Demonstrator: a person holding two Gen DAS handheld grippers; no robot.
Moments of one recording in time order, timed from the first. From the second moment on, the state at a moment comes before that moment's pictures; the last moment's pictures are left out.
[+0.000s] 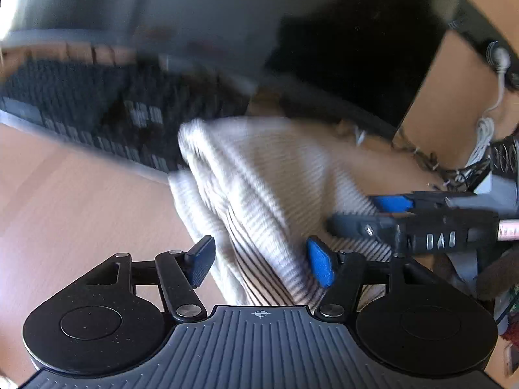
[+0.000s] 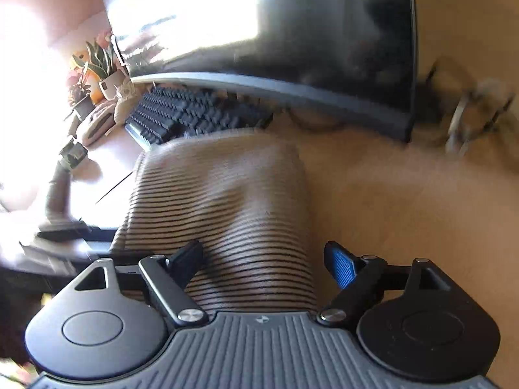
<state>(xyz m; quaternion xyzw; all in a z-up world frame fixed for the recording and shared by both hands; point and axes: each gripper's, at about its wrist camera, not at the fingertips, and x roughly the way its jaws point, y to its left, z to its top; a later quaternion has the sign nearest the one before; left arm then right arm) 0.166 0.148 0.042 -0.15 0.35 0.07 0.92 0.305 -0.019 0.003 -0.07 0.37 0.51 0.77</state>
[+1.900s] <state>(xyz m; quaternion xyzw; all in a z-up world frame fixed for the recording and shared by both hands) 0.024 -0.051 -0.003 -0.13 0.25 0.37 0.89 0.227 -0.190 -0.026 -0.08 0.18 0.53 0.82</state>
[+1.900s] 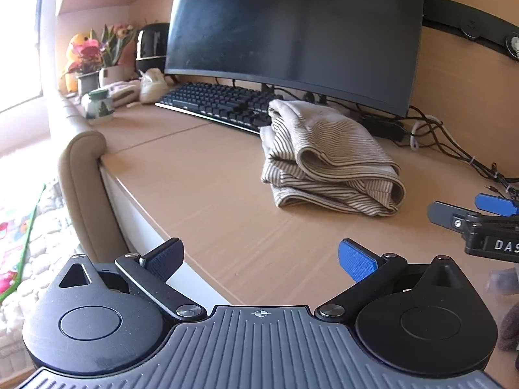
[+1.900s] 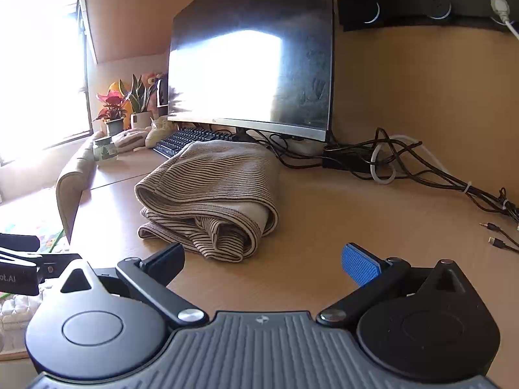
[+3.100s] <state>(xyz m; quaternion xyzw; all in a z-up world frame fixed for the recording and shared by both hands) 0.030 -0.050 -0.010 -0.15 0.26 0.38 0.88 0.227 -0.184 -0.029 -0.10 0.20 0.56 0.80</state>
